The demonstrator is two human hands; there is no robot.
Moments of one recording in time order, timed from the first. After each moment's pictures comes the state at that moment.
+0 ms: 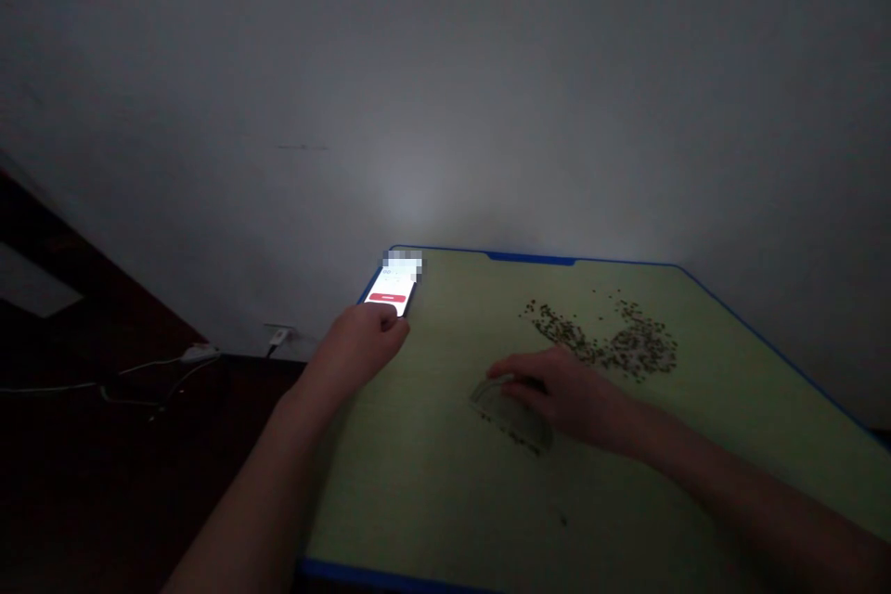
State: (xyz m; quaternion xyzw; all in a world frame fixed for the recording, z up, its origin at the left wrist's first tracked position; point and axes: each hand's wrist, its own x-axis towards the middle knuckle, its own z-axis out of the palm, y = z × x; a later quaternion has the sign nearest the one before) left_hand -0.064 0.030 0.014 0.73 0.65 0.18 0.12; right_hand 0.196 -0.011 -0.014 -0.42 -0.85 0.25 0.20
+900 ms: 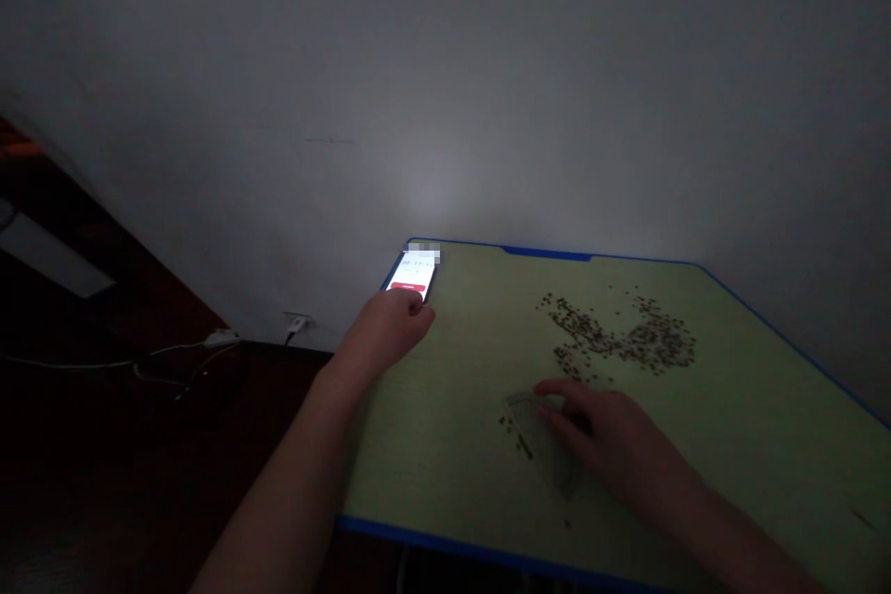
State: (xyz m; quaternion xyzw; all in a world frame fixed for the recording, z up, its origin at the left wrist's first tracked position) left_hand -0.064 0.028 0.012 0.75 0.63 0.19 0.10; right_hand 0.191 -0.072 -0.029 -0.60 -0.75 0.21 0.17
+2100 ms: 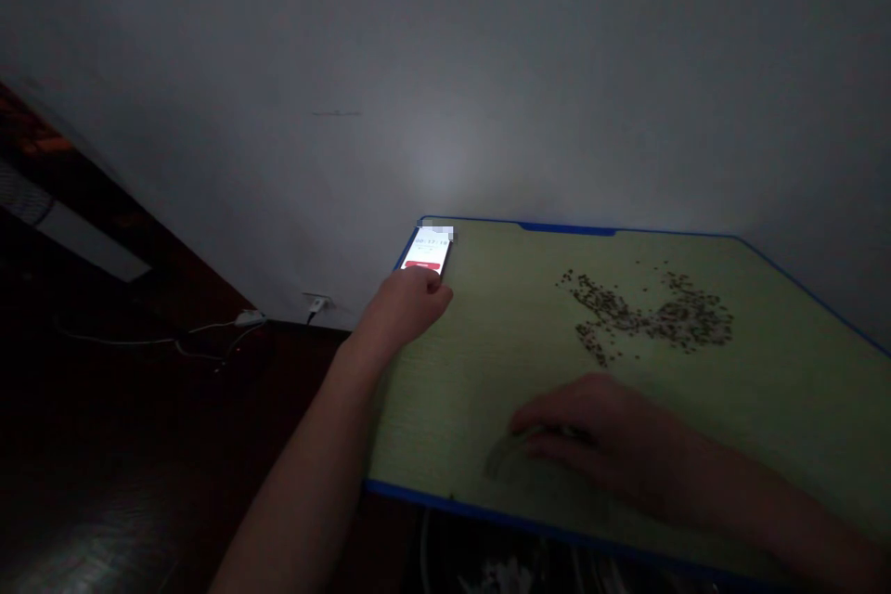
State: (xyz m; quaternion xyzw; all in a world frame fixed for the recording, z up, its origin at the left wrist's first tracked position) left_hand -0.061 0.025 0.011 0.75 0.62 0.20 0.11; right_hand 0.171 -0.075 0.001 -0.39 -0.86 0.31 0.13
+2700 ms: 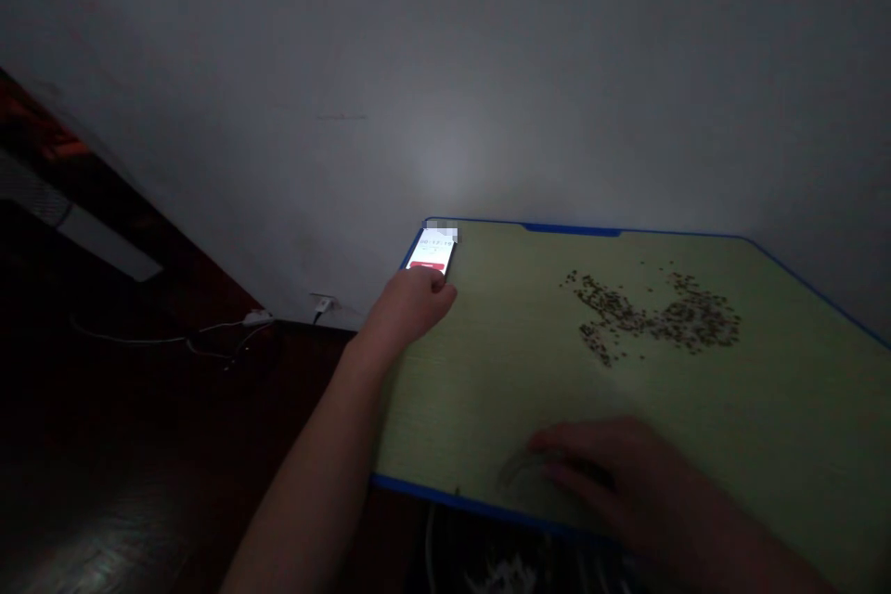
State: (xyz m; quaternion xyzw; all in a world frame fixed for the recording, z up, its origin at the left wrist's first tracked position) left_hand -0.062 0.025 0.012 0.75 0.62 0.19 0.11; right_hand 0.171 -0.107 -0.021 -0.46 -0.81 0.32 0.16
